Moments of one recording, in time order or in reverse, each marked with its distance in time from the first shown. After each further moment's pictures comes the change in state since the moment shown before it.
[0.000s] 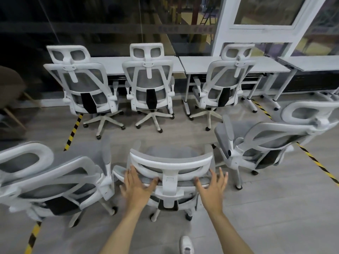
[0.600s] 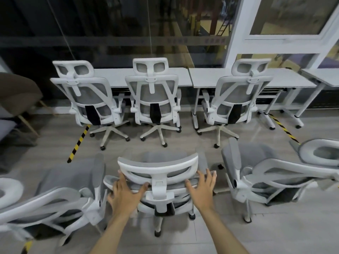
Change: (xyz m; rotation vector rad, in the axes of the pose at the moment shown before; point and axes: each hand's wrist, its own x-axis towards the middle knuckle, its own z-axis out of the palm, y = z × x) left_hand 0.120 0.086 0.042 0.079 0.120 -0.134; right_hand 0.209 -0.021 0.017 -0.023 -0.185 -0.110
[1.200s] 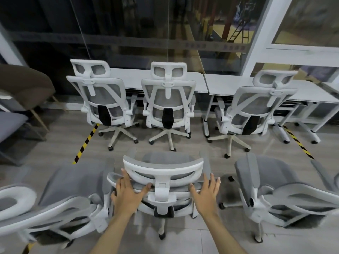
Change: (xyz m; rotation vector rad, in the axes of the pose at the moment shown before) left_hand 0.089 -0.028 -0.031 0.005 0.016 -0.004; right_hand 0.042 -0.064 0.056 -0.042 -0.083 -0.005
